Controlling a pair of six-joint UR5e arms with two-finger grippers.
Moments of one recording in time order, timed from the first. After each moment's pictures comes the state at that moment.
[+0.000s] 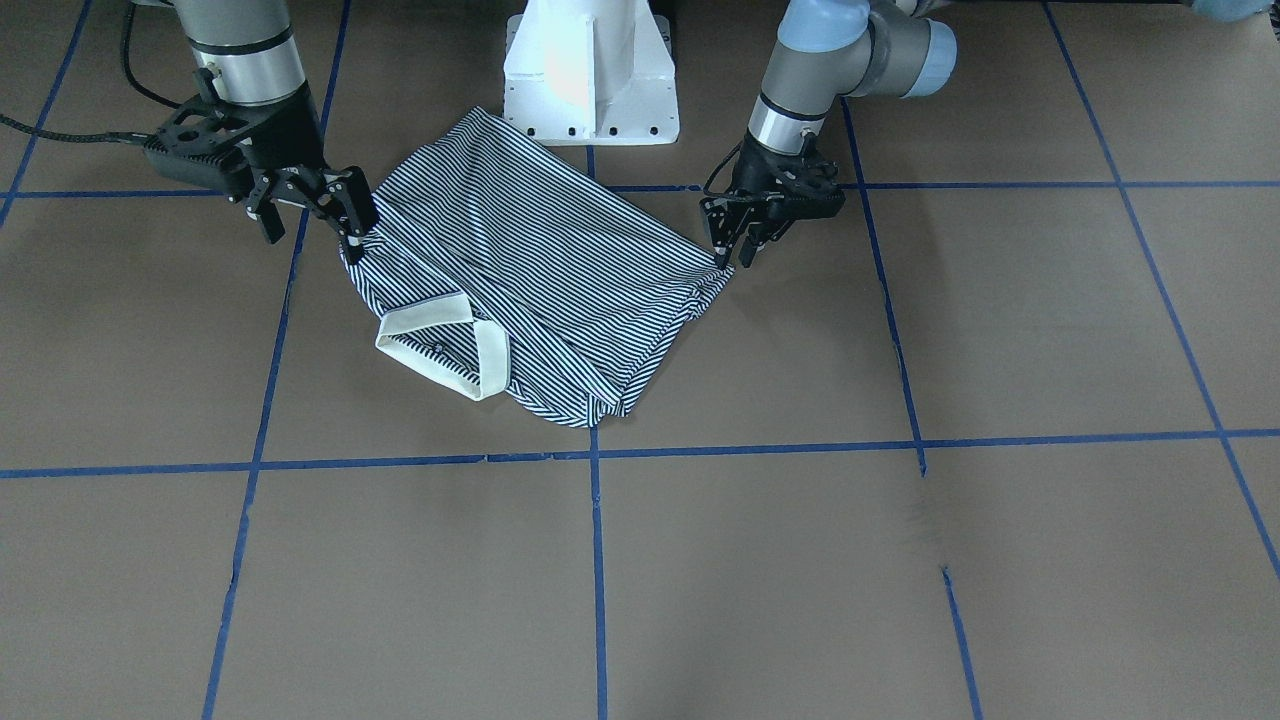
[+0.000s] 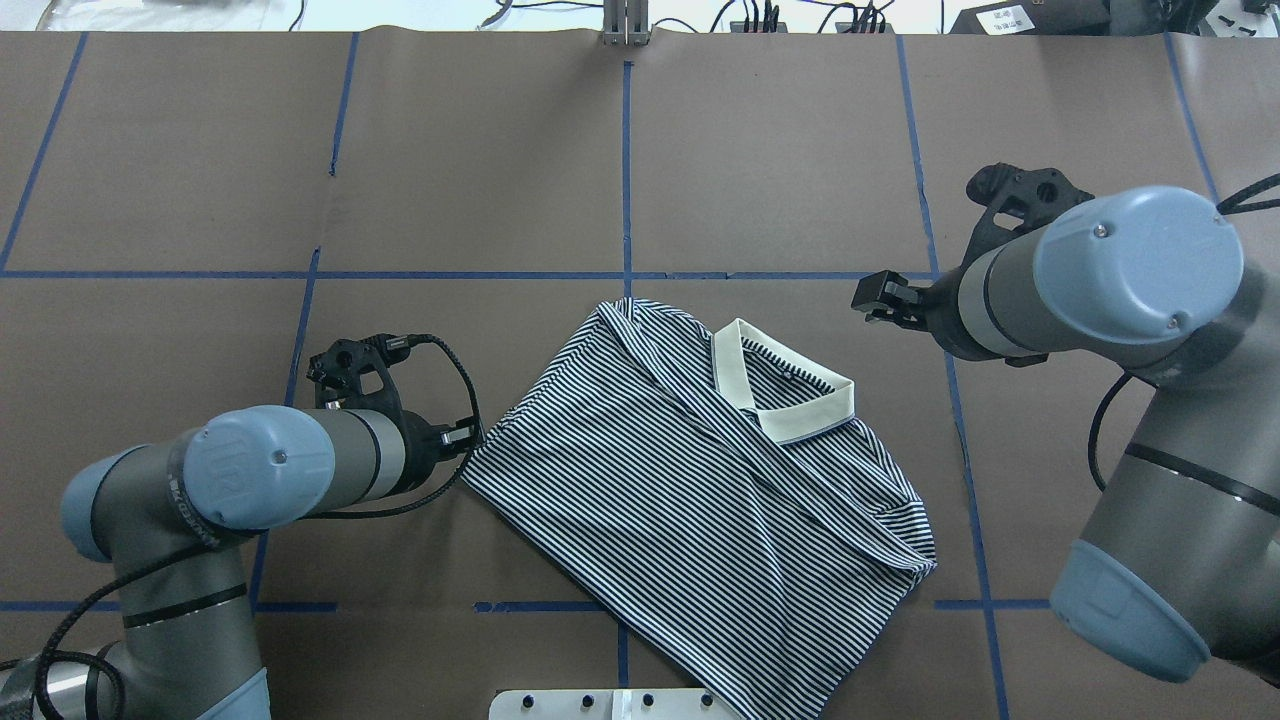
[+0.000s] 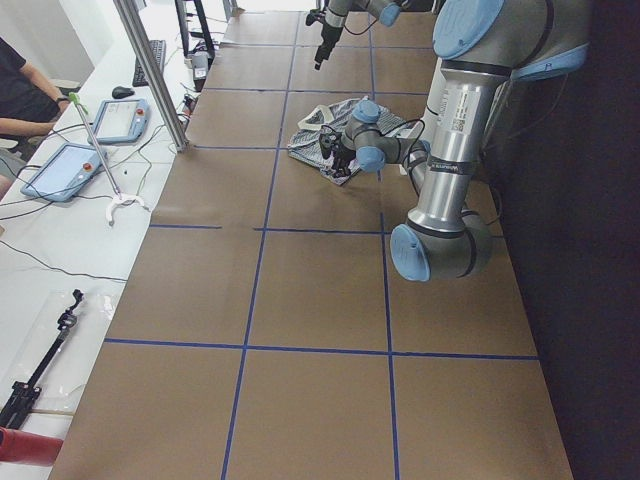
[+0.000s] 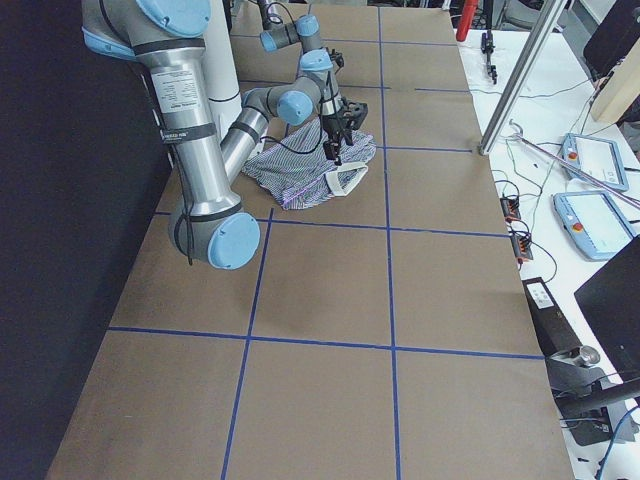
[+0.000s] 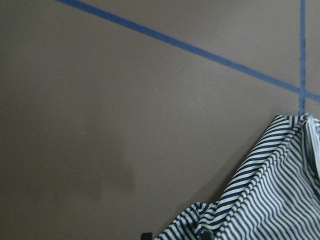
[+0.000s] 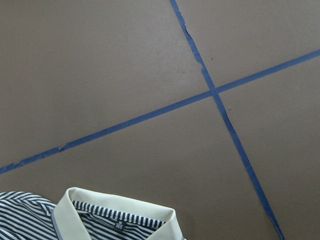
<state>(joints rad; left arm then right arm) -0.35 -1.87 -1.90 -1.92 -1.57 -1.61 0.65 -1.27 2.18 -1.72 1.72 1.47</state>
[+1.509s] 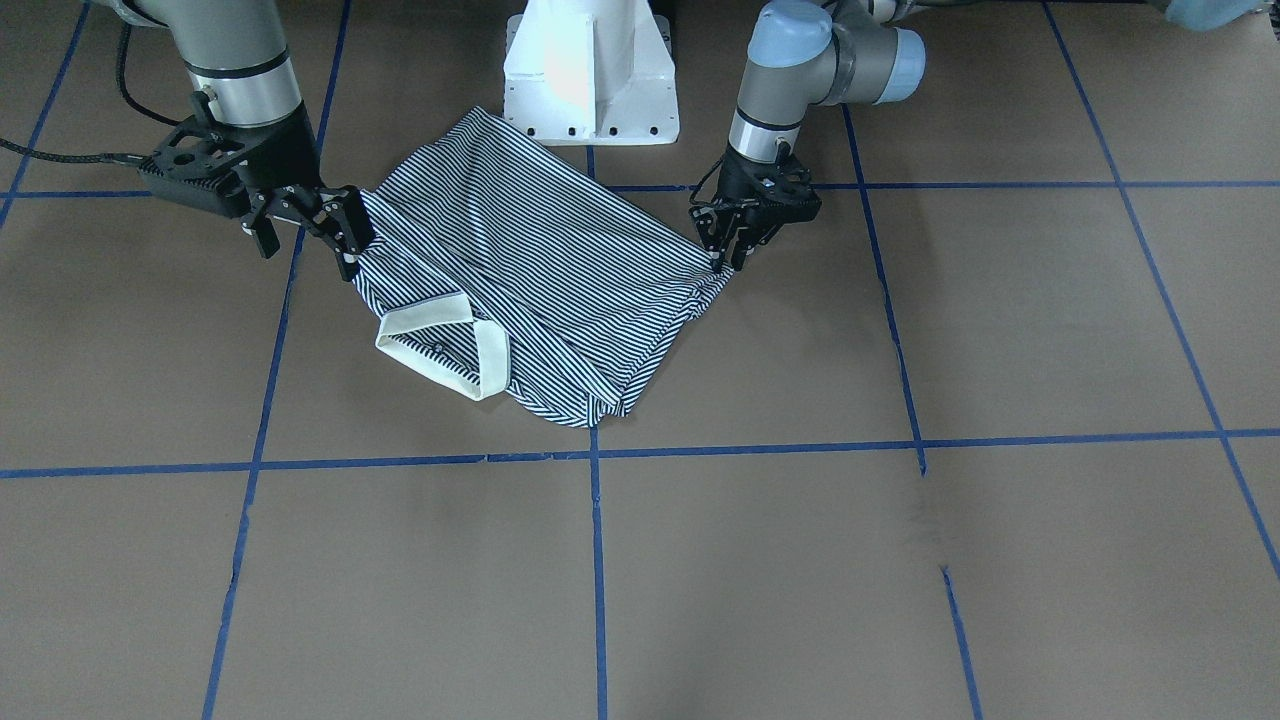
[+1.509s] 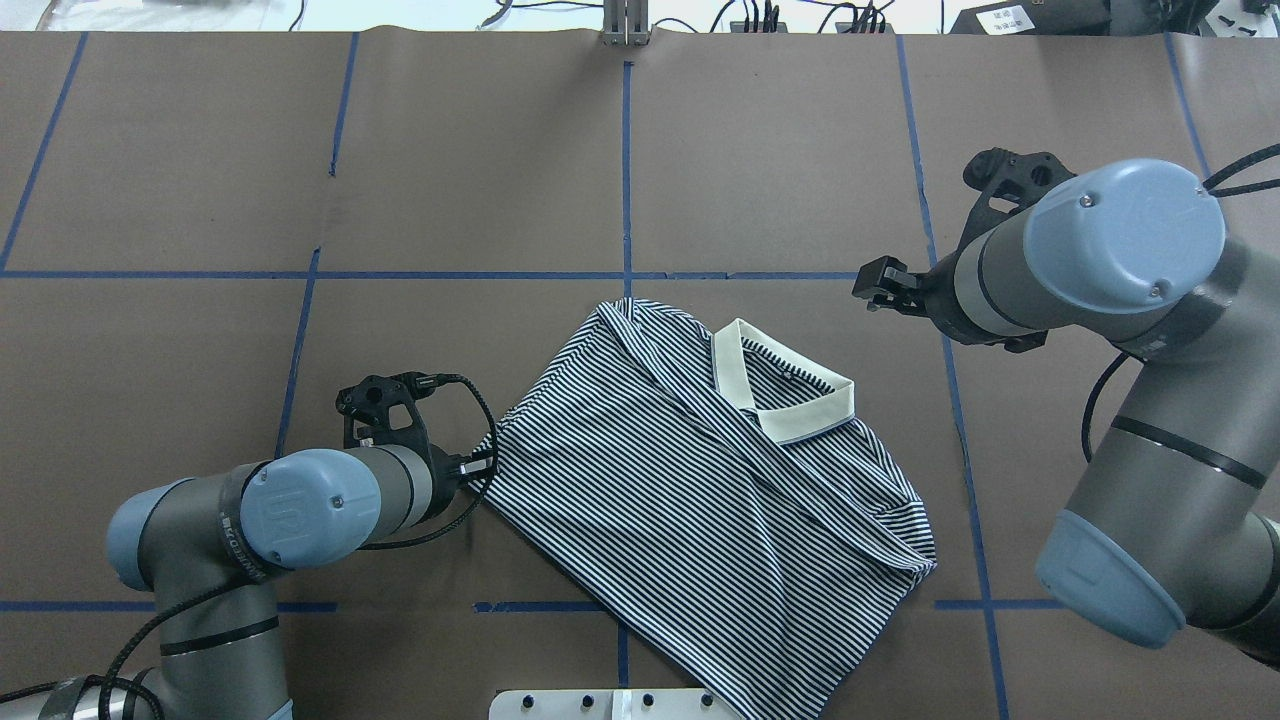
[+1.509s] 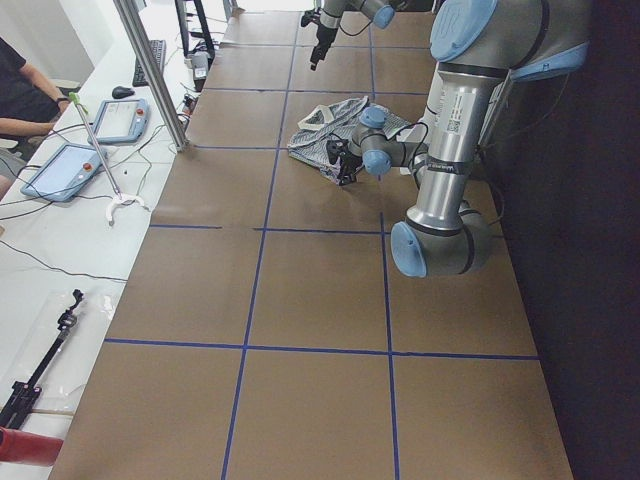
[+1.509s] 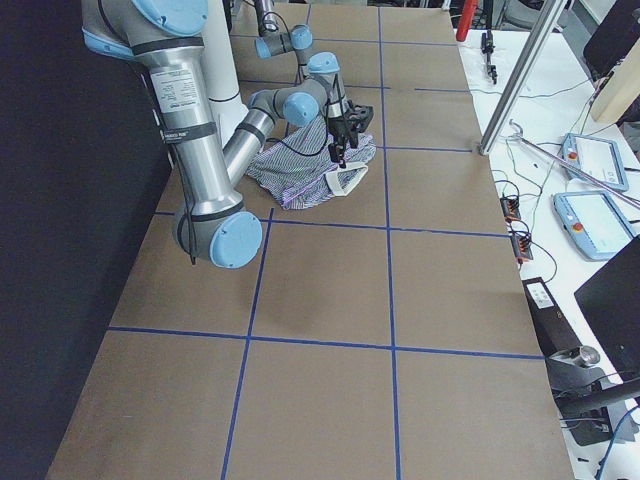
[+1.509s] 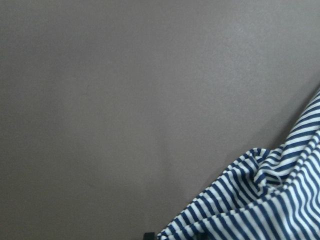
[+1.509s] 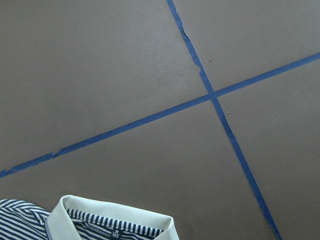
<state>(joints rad) -0.31 -1.89 -1.86 -1.91 -1.51 -1.60 0.66 -1.26 2.15 -1.71 1.73 1.46</state>
